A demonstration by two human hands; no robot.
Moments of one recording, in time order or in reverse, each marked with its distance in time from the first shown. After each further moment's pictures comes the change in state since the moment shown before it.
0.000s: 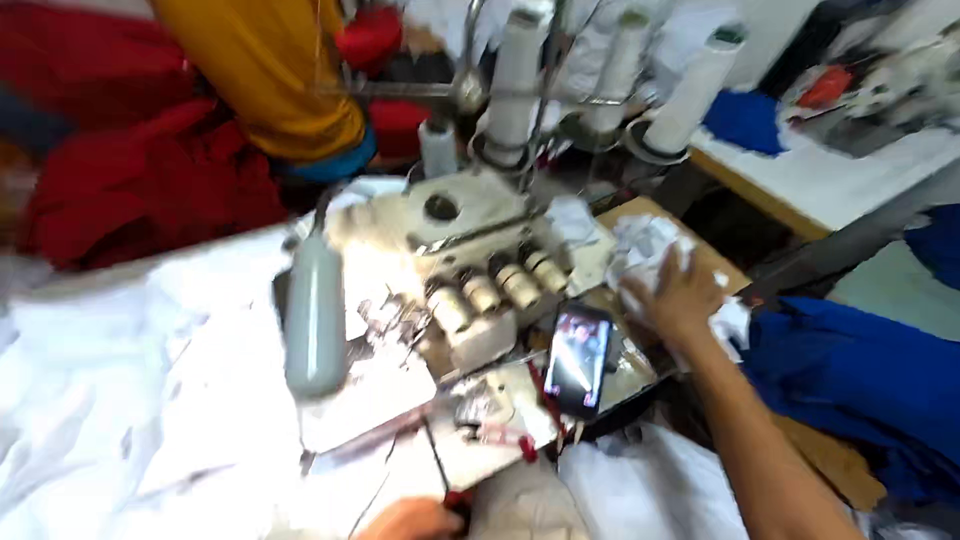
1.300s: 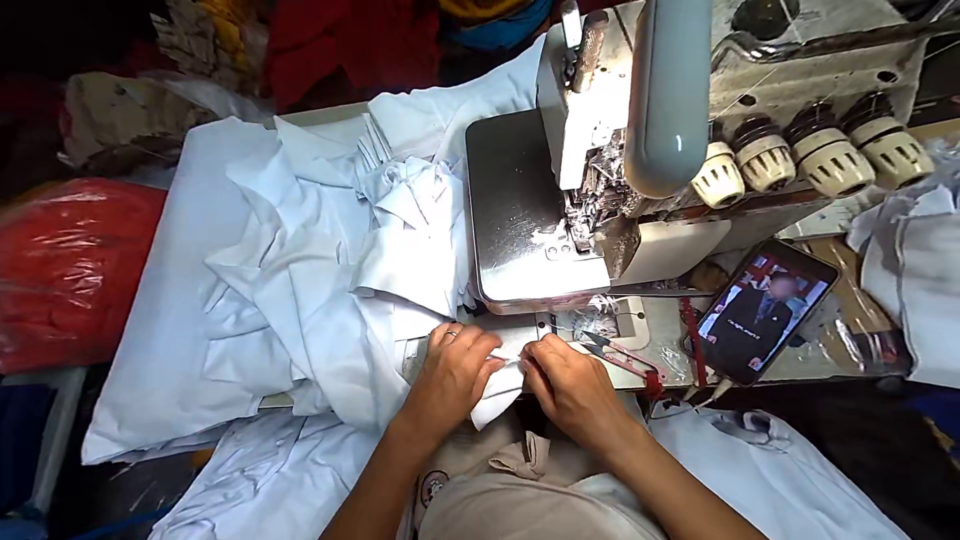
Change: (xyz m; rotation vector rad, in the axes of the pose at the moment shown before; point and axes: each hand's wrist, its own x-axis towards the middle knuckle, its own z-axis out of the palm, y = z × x) left_hand -0.024 -0.060 -0.042 0.787 0.091 -0.079; right_hand -0.236 -0.211 0.056 0.612 -0.317 -0.891
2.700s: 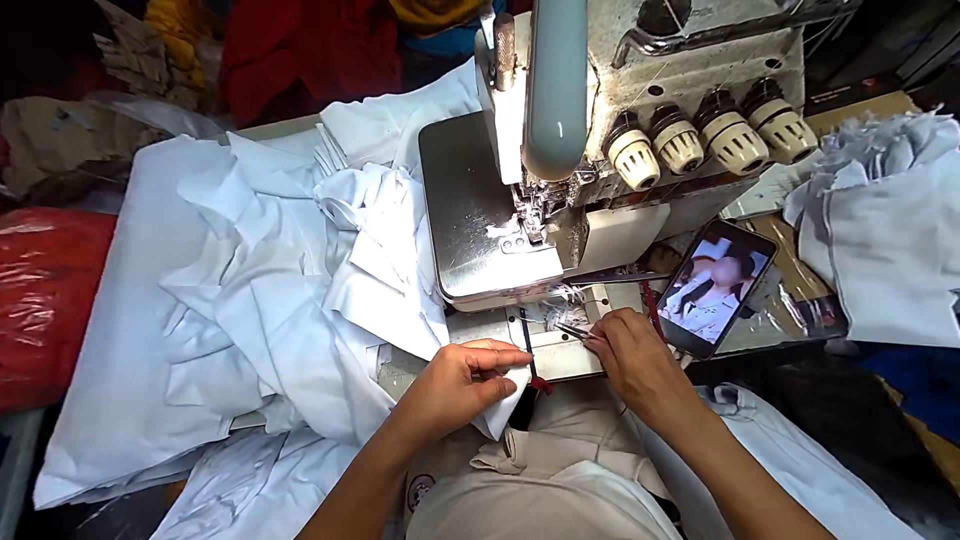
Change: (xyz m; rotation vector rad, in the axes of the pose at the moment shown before) left_hand 0.029 0.045 -0.031 -0.787 -0.401 -0.361; right_hand -0.039 0.060 -0.067 -0.209 0.016 0.129
